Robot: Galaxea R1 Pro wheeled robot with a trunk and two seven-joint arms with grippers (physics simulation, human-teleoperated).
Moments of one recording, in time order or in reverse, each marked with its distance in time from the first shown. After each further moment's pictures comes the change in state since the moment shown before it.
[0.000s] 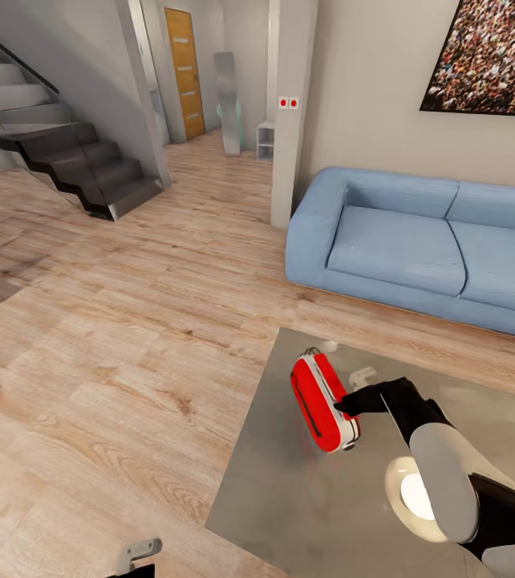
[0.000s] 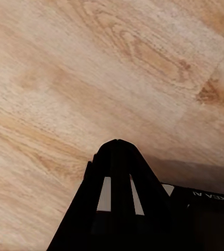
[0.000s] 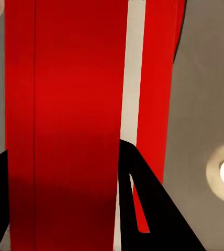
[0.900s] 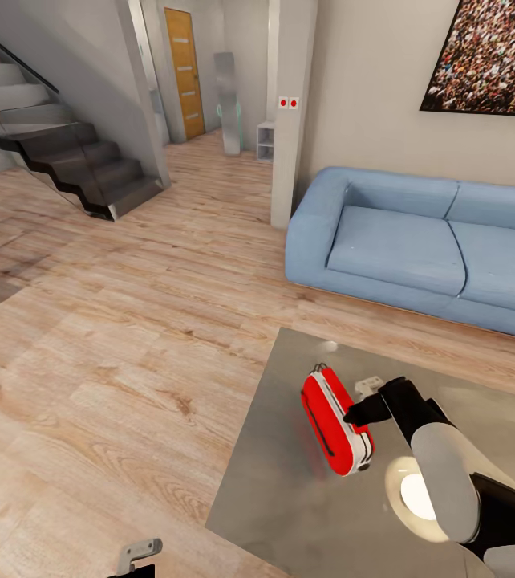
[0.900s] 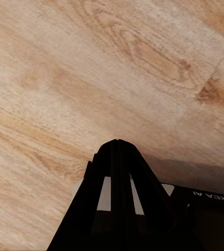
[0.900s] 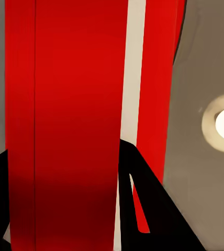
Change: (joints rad) left arm 0.000 0.000 0.000 0.000 0.000 0.000 0.001; right arm 0.000 -0.006 0.003 0.002 0.072 0.179 -0.001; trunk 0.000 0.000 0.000
